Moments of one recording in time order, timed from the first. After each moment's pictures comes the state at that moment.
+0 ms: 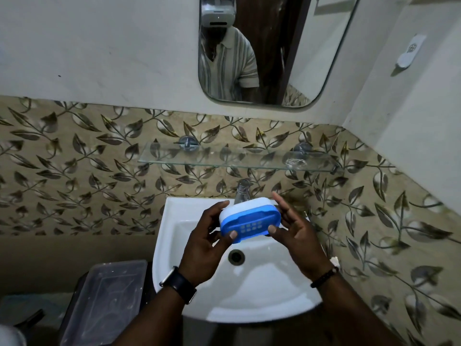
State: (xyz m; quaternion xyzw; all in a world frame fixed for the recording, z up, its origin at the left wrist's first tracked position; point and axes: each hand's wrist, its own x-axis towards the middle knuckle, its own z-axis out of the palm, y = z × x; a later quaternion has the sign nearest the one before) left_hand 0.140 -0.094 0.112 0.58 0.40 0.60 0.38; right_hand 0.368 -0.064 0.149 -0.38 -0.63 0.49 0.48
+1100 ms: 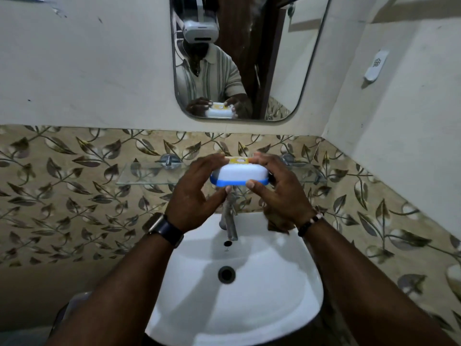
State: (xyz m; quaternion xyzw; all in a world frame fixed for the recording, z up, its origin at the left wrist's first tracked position) left_hand 0.127 -0.002 0.226 0.78 0.34 0.53 0.05; right_hand 0.361 0.013 0.253 -0.36 -0.81 0.11 0.45
